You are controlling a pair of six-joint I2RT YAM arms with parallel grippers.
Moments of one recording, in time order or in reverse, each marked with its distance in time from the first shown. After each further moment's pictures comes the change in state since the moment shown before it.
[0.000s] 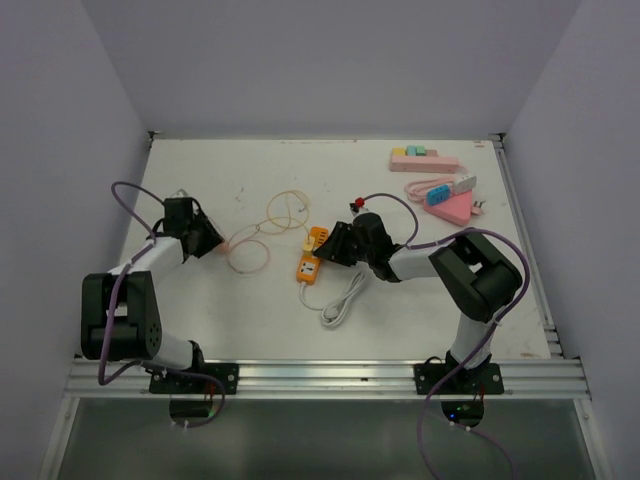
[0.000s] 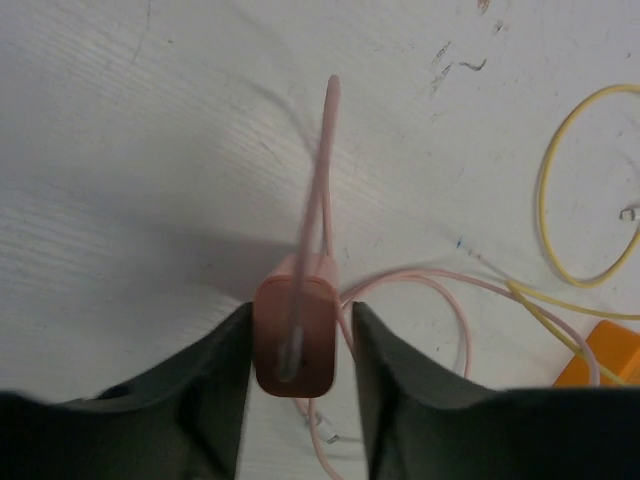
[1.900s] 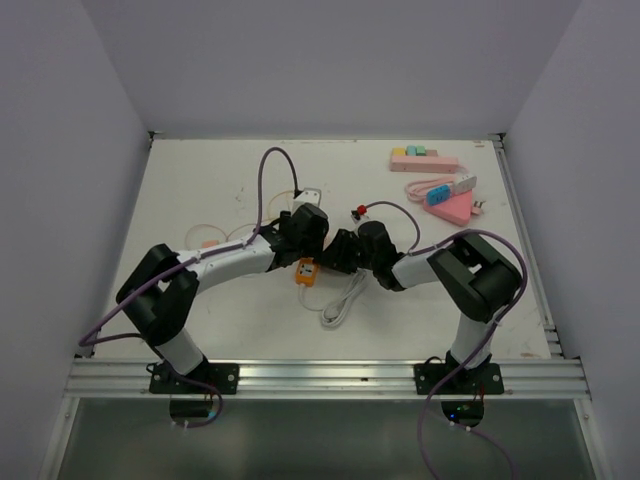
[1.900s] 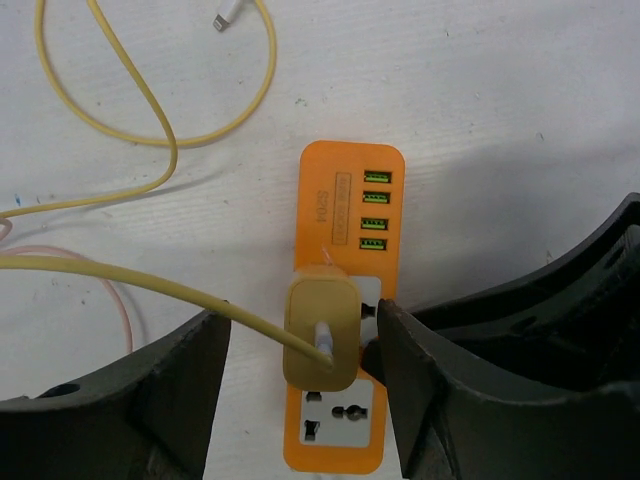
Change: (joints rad) left arm -0.847 0.191 0.306 -0.085 -0.476 0.092; right arm 0.004 -0.004 -0.092 0.134 -0.074 0.053
